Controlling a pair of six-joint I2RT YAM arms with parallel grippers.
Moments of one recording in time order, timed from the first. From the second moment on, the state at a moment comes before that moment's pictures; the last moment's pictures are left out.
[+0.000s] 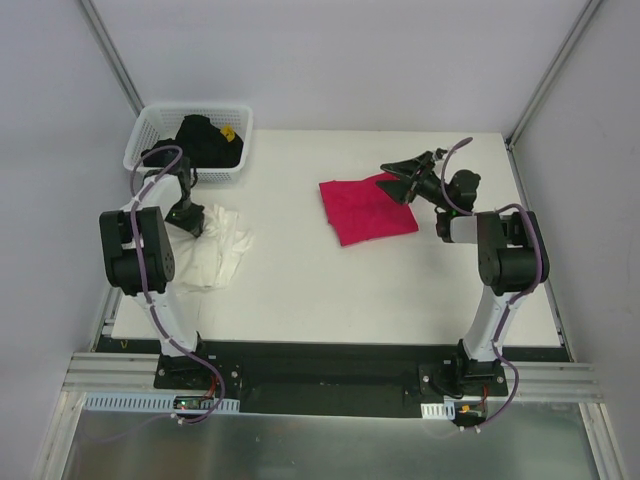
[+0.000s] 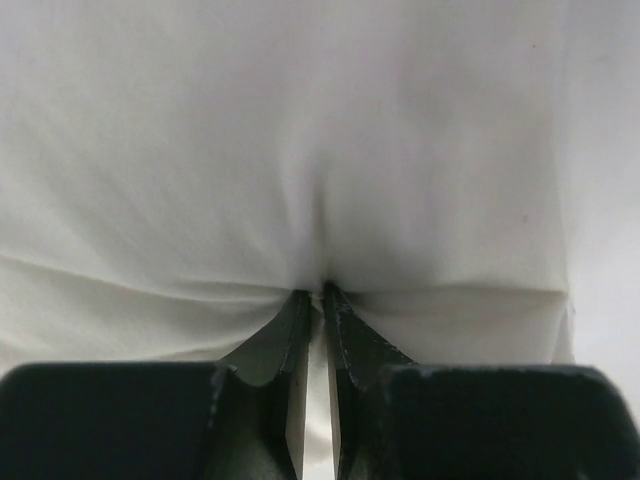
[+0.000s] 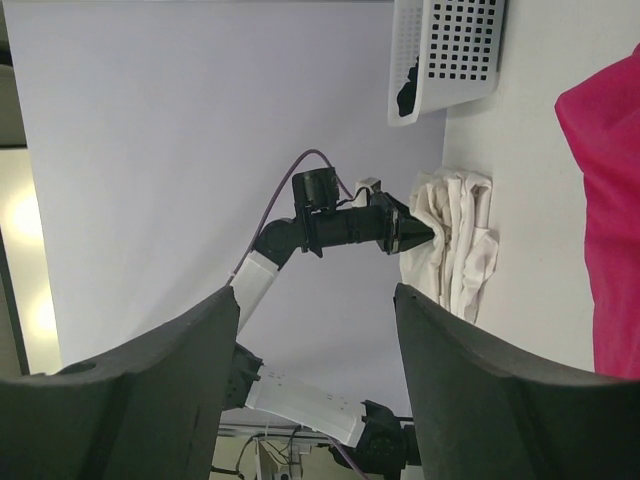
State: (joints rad) left arm 0.15 1.87 1.32 -0.85 -0.20 -1.09; right arm 0.08 1.94 0.95 1.12 -0.90 1.67
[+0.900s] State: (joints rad) left arm -0.19 2.23 1.82 -0.76 0.08 -1.17; right arm 0.07 1.94 0.93 1.15 -0.89 1.70
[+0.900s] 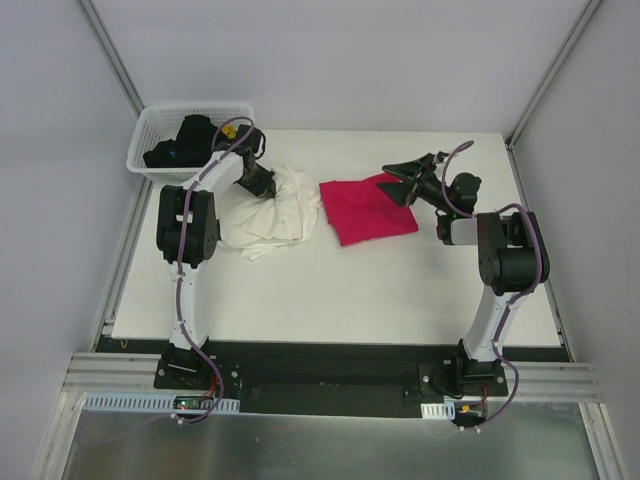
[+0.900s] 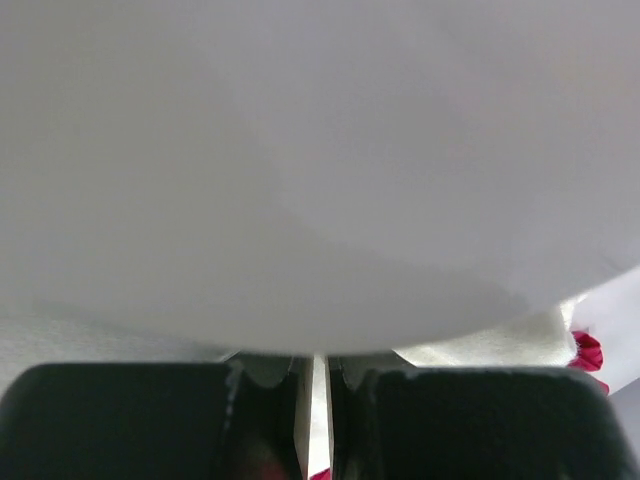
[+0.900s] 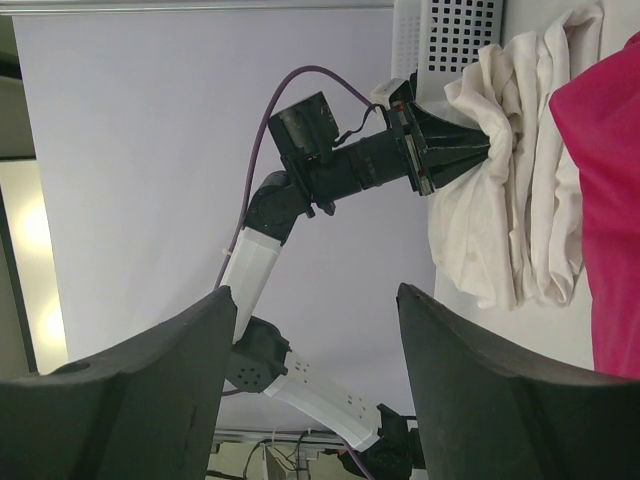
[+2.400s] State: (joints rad) left arm -0.48 1.87 1.15 -0.01 0.89 -0.61; right arm -0.31 1.85 1.24 -0.12 -0.93 0.74
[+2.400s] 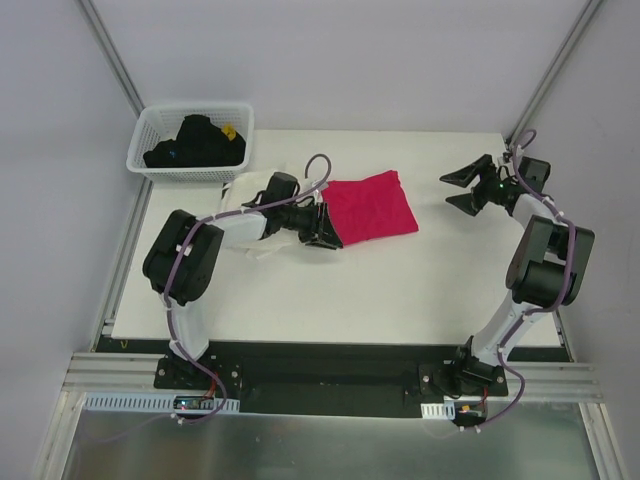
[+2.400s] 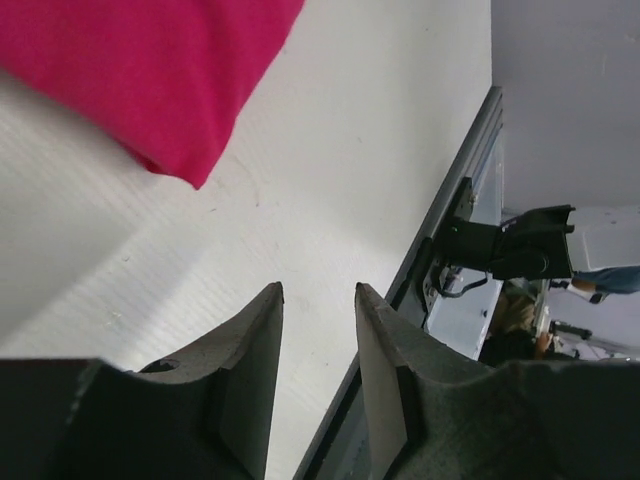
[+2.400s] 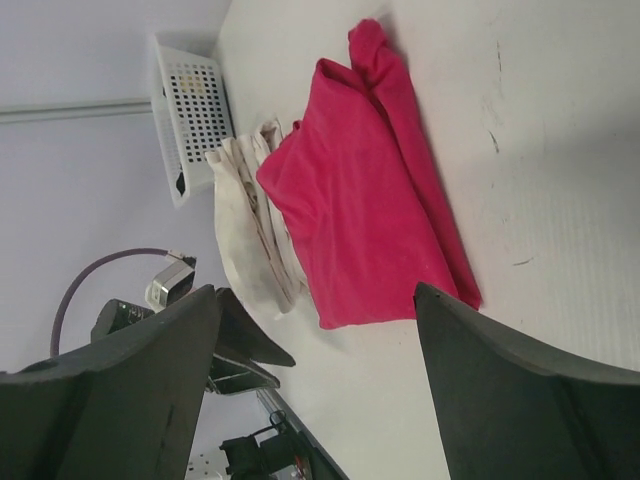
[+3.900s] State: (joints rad) left arm -0.63 2.09 1.42 -0.10 0.16 -0.94; right arm -0.33 1.89 1.26 -0.24 -0.88 0.62
